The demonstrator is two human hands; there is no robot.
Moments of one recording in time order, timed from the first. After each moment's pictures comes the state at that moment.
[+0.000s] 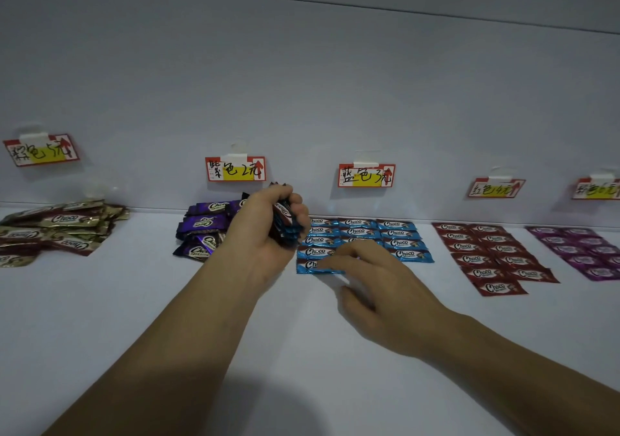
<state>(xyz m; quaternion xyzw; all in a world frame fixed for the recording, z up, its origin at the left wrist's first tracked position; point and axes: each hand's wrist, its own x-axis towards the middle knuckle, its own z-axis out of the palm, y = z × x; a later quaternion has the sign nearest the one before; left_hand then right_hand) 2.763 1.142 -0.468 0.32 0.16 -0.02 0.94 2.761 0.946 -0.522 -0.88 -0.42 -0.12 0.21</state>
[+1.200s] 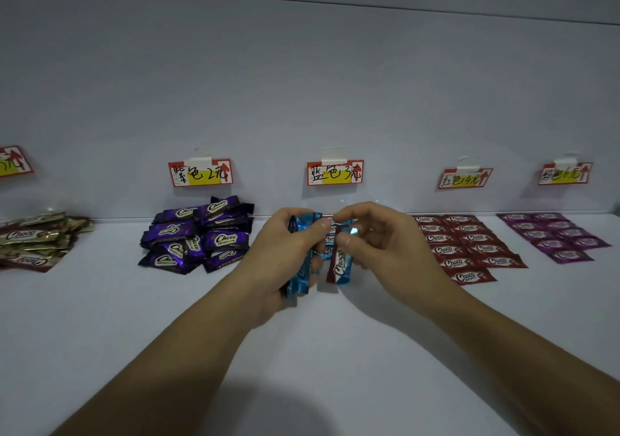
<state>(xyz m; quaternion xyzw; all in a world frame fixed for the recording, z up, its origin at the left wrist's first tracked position) 2.745 1.093 -0.481 0.67 0.10 -0.02 0.73 2.779 0.922 -0.491 -0.76 -0.25 -0.03 0.60</state>
